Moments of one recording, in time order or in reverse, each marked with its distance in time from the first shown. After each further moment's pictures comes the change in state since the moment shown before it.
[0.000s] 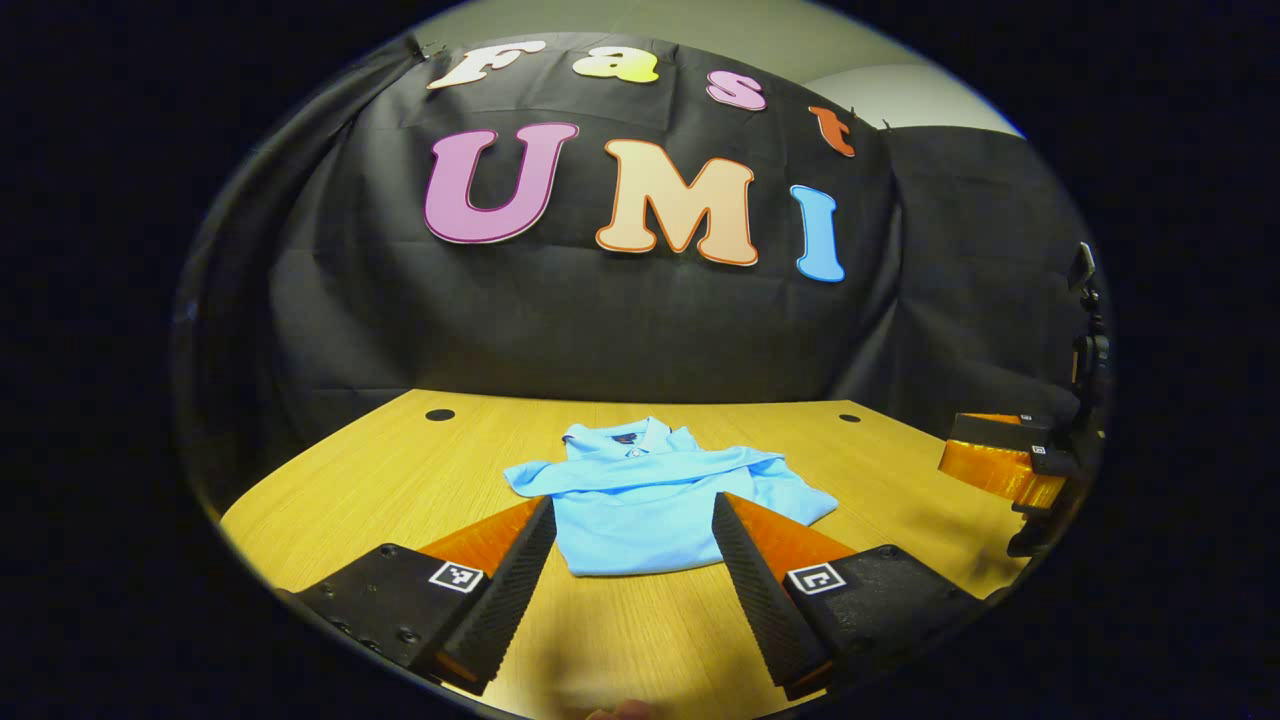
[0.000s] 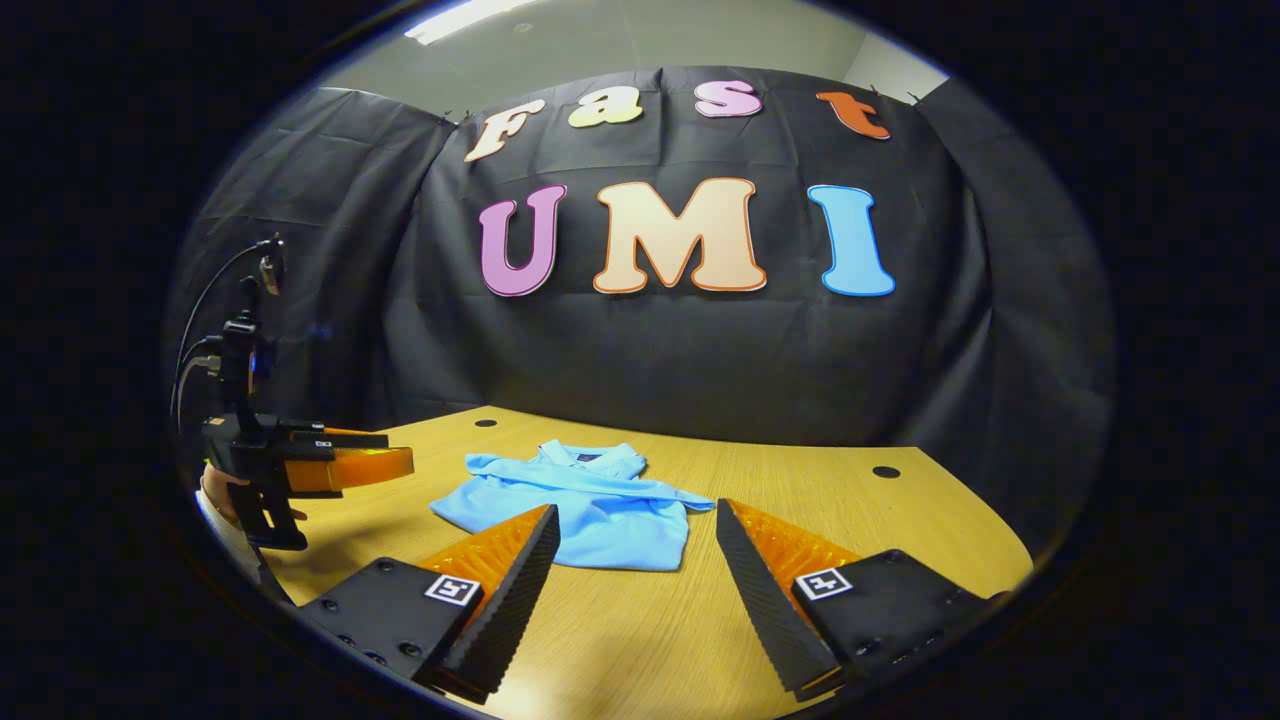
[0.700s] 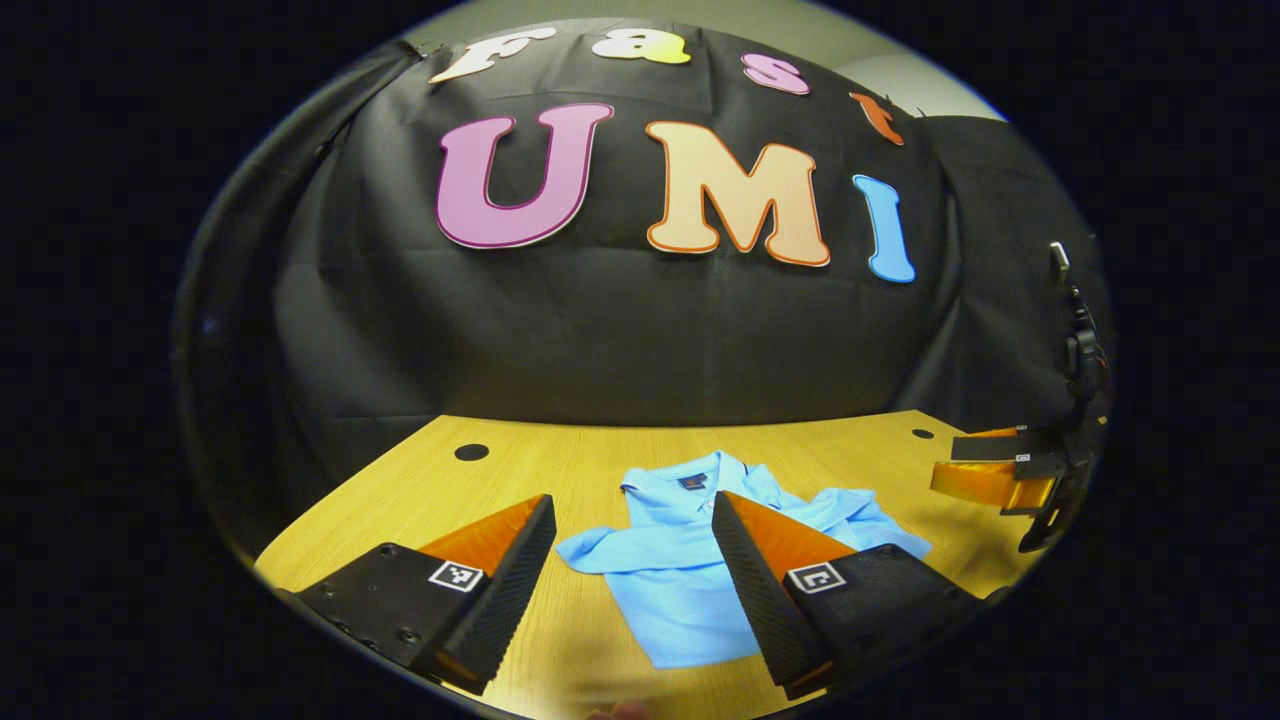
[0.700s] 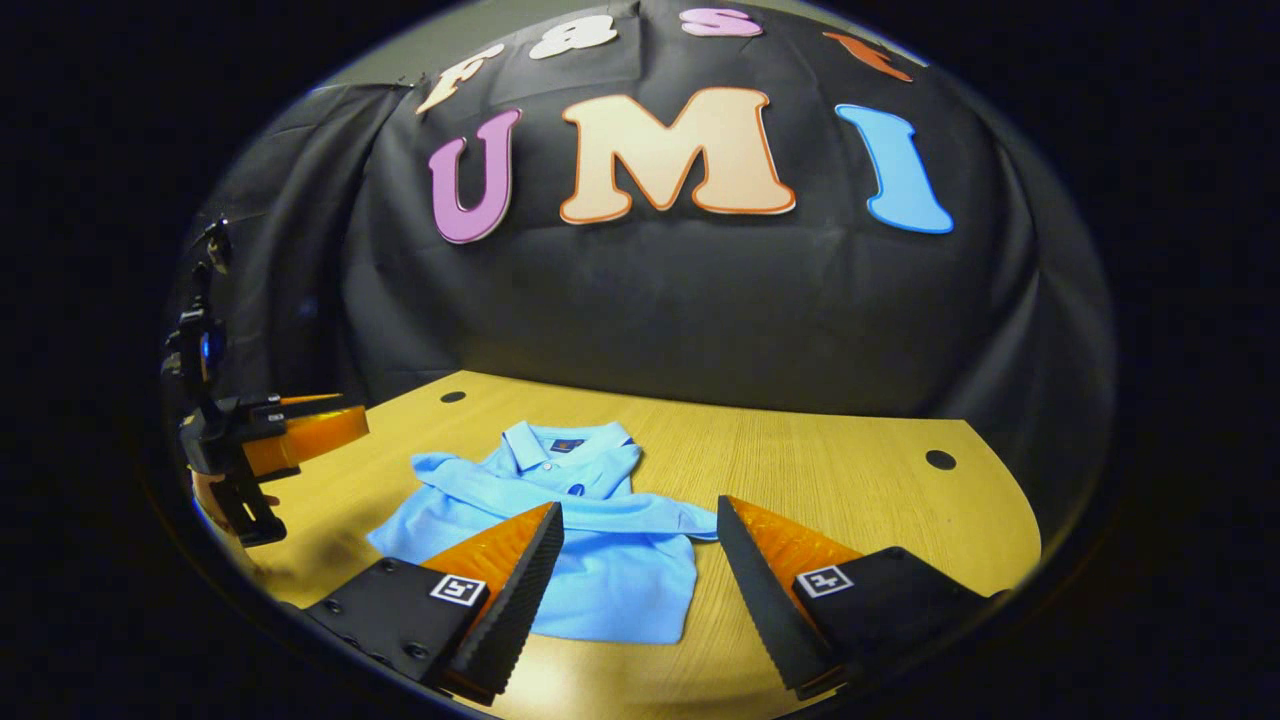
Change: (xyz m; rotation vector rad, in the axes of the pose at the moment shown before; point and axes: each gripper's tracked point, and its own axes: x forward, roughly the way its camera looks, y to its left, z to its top) left arm 0.077 0.072 0.035 0.016 0.011 0.124; right arm 0.135 -0.012 -0.001 0.043 0.181 0.007
